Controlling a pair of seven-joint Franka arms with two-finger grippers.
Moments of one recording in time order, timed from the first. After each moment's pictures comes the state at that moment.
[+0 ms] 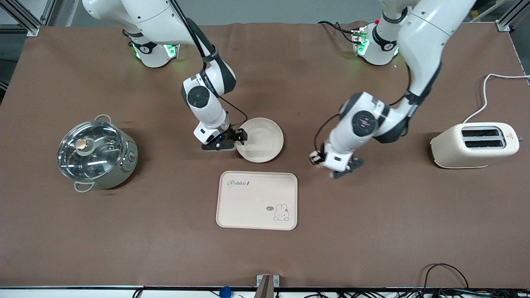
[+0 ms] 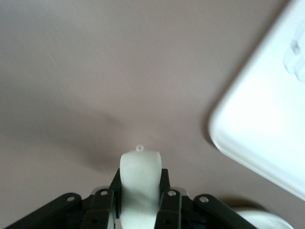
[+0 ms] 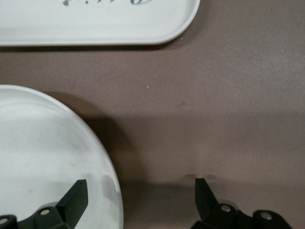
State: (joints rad) left arm -0.13 0.56 -0.48 -1.90 0.13 2.48 -1.17; right arm 0.72 0.50 -0.04 -2.13 0.27 2.78 0.45
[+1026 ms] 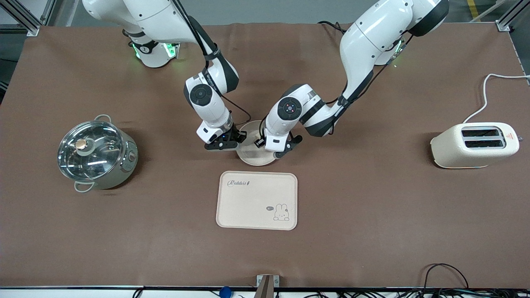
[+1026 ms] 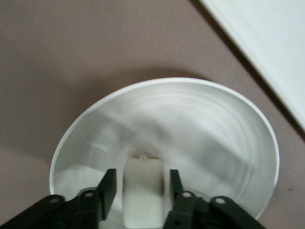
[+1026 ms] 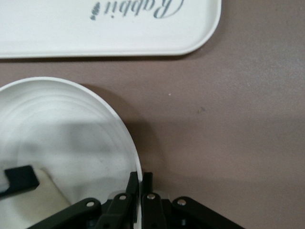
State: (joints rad) left arm -0.40 0.77 -0.47 -1.68 0.13 2.48 -1.53; right arm 0.74 0.49 -0.04 -2.11 0.27 2.78 0.47
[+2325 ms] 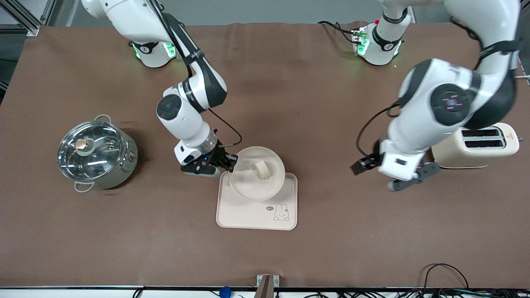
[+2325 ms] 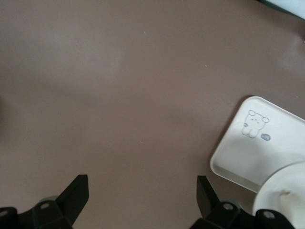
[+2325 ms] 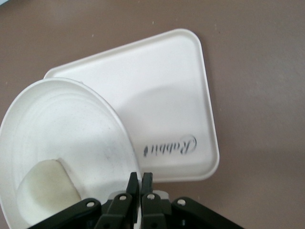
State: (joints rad) left arm 0.06 0.40 -0.46 -1.41 0.16 1.80 -0.77; right arm 0.59 0.53 -0.06 -1.76 0.34 2.60 0.50
